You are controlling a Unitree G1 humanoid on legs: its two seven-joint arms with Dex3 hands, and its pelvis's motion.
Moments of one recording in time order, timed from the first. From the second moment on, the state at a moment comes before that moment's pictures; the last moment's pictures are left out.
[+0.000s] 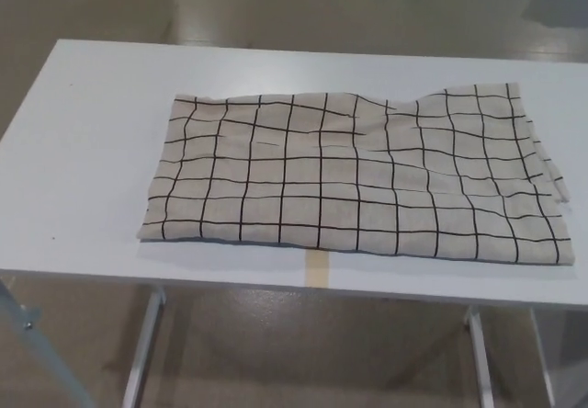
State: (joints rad) left_arm 0.19 0.29 0.44 0.76 -0.11 -0.18 -0.12; right_arm 0.32 -0.20 -0.35 0.50 0.03 -0.22 0.01
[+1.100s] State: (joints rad) left_arm 0.26 0.30 0.41 0.06 -0.06 -0.46 -0.14; right_arm 0.46 -0.10 -0.19 0.15 0.06 -0.27 0.07
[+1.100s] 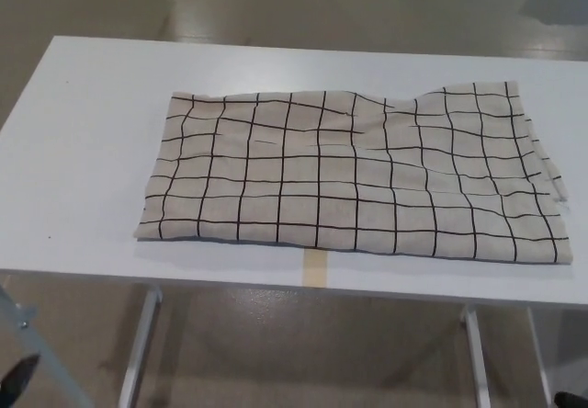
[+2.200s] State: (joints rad) left_arm -0.34 0.50 0.01 0.30 0.44 -0.48 -0.03; right_arm 0.35 -0.14 -0.17 0.19 -0.02 -0.28 0.05
